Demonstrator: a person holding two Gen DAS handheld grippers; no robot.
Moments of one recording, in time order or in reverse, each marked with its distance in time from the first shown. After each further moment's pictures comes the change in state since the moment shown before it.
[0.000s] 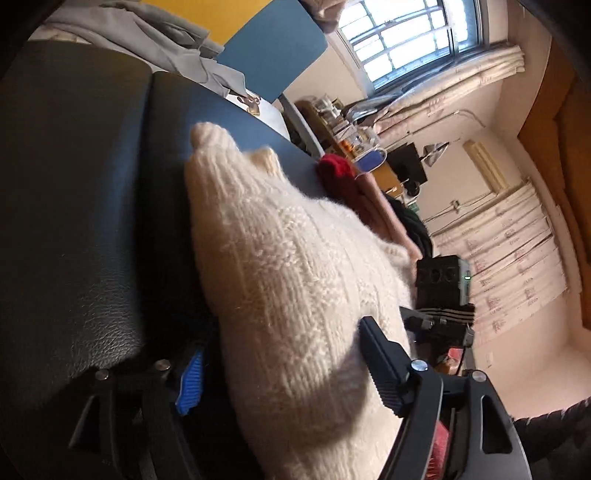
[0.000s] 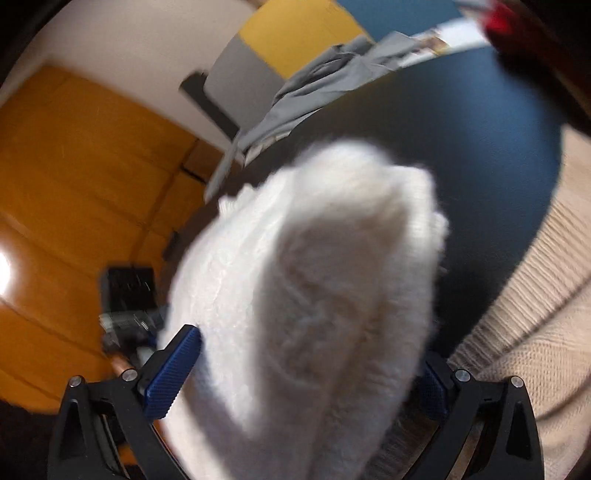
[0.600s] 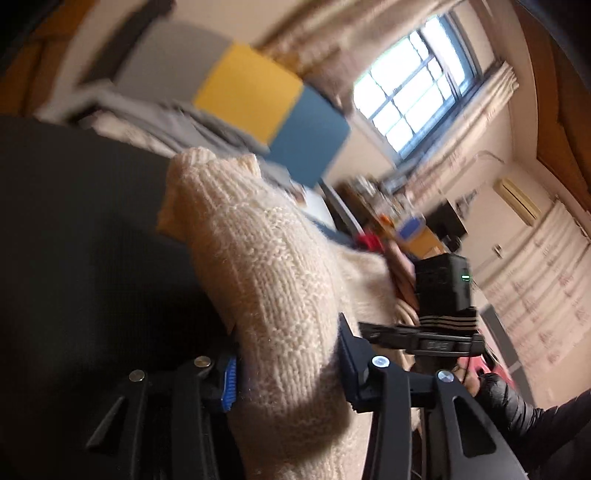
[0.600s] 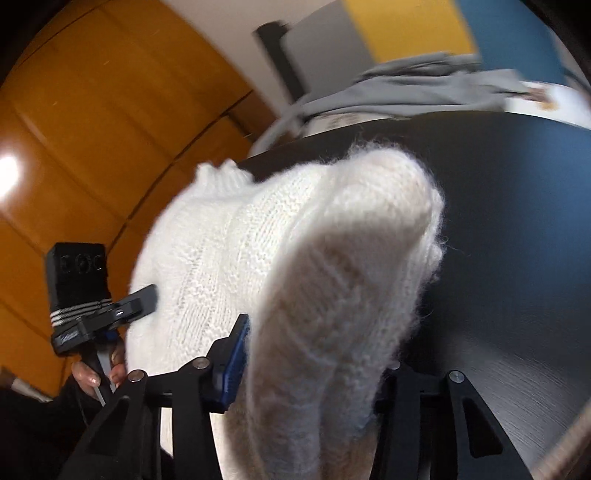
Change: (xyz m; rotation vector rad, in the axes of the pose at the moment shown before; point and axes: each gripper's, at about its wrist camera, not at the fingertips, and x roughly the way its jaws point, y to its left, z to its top) left arm -0.187 -0.026 -0.077 0.045 -0.417 0.277; right arm 0.092 0.135 0.016 -0.267 0.115 0.076
